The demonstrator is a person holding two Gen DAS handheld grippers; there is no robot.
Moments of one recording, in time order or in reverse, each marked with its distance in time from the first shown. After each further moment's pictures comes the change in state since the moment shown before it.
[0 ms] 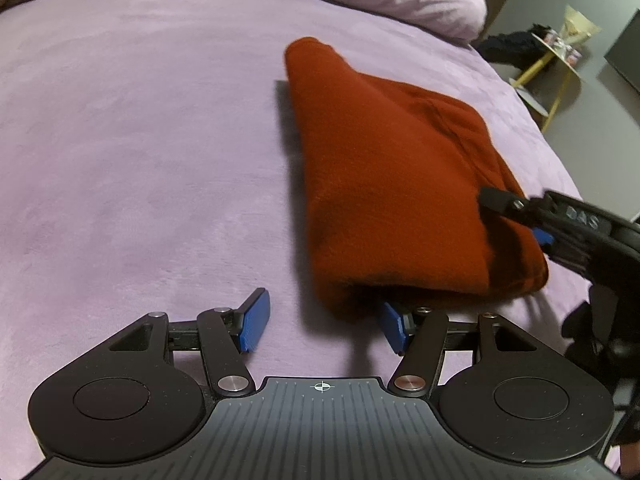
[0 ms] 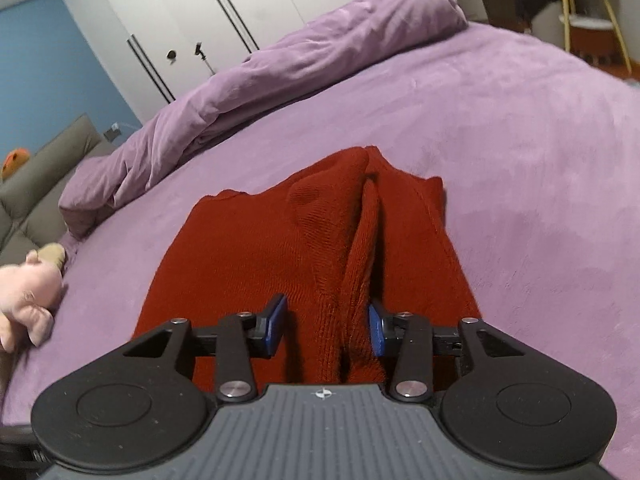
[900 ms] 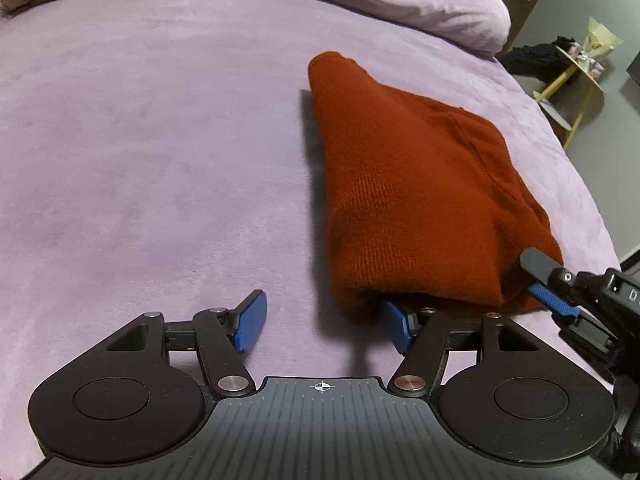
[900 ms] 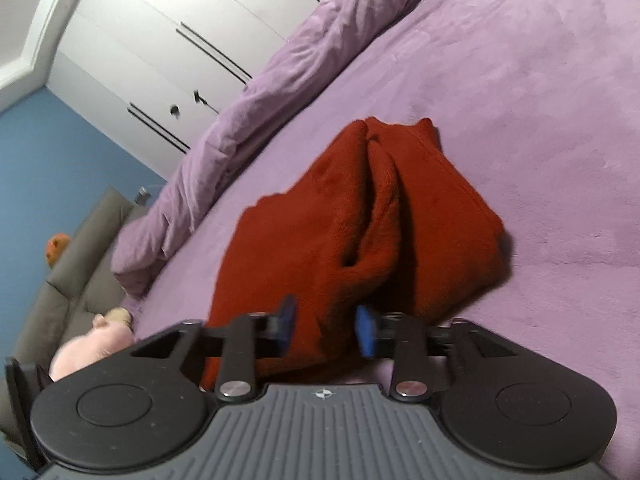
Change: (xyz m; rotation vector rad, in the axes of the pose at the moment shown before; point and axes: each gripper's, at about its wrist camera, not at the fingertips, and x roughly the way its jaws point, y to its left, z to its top) left arm -0.008 0.000 0.000 -0.055 -0.020 0.072; right arm -0.035 -0.015 -0.040 0.299 -0.041 0.172
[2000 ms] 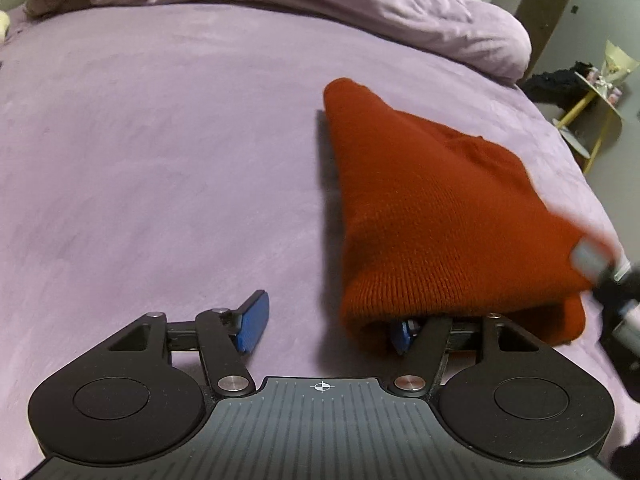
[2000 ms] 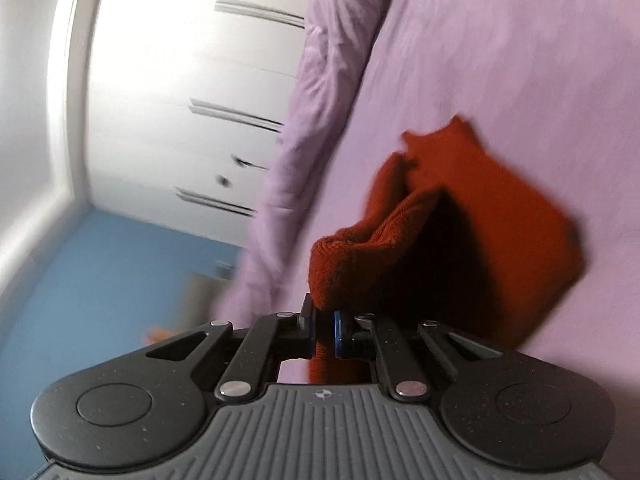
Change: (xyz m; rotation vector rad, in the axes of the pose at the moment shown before) left arm 0.009 0.001 0.001 -0.042 -0.081 0.052; right arm 0.006 -0.014 0.027 0.280 -0.046 0.207
